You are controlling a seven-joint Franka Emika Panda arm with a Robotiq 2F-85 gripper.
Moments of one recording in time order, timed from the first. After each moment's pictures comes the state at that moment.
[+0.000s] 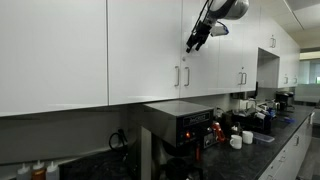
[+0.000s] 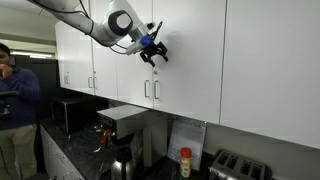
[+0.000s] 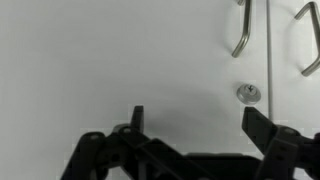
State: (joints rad) arm 0.00 -0.15 -0.12 -2.00 -0.19 2.62 -0.21
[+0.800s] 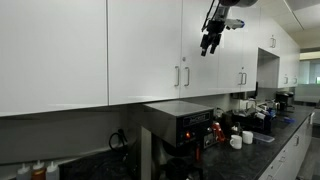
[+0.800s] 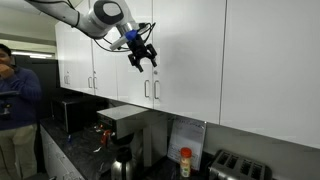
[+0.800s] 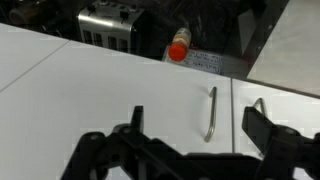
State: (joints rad) arm -0.02 -0.31 -0.08 -2.08 -0.24 2.23 -0.17
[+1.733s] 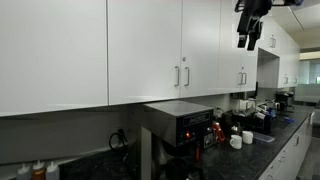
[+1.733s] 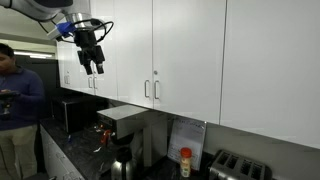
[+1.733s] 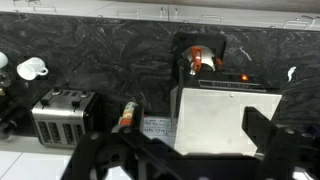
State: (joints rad) arm 0.03 -0.83 -0.02 -2.42 -0.04 1.80 -0.06
